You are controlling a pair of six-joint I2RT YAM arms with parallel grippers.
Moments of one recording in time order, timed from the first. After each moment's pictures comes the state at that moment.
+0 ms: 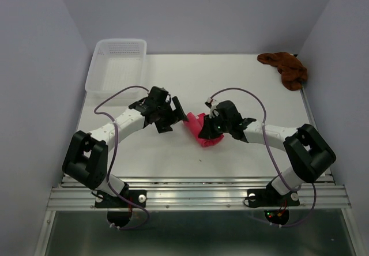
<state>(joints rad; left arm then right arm) -0.53 1.48 0.99 -0.44 0.19 -0.92 0.67 1.54 0.78 0.02 -0.29 0.36</state>
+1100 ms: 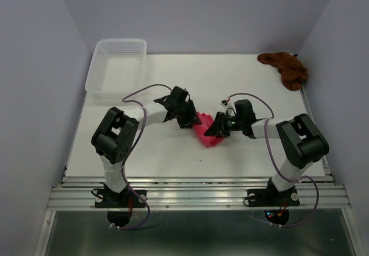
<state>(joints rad) -0.62 1.84 1.14 -0.23 0.26 -0.89 0.37 1.69 0.67 0.28 -0.77 0.64</state>
